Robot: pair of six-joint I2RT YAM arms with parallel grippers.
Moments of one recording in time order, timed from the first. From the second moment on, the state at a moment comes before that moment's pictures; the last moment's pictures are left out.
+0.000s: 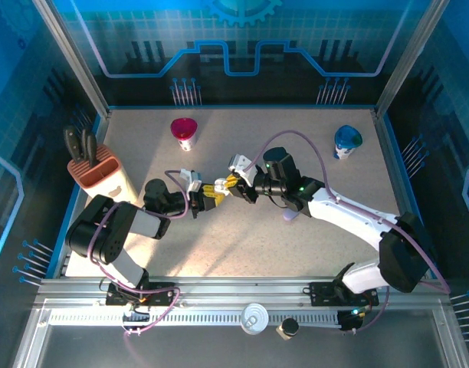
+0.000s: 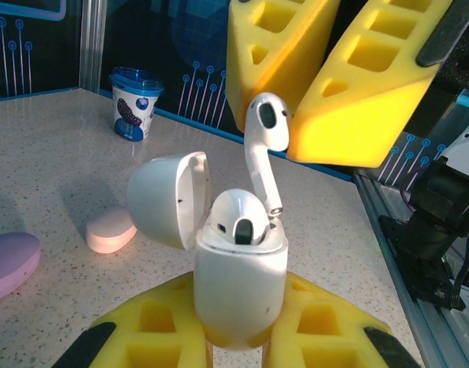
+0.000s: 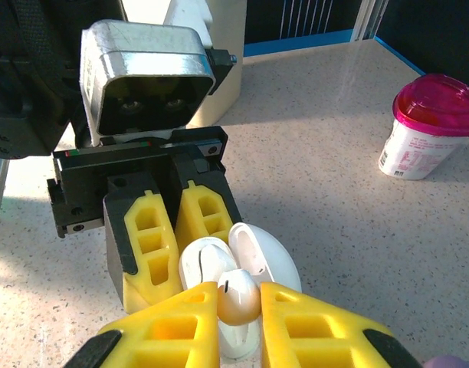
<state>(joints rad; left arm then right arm) -0.25 1.62 0.35 1.29 1.04 -0.28 0.71 1.41 0.97 -0.03 -0.43 -0.26</state>
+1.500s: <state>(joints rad) -0.25 1.62 0.36 1.29 1.05 -0.28 0.64 1.40 0.97 0.01 -0.49 -0.06</state>
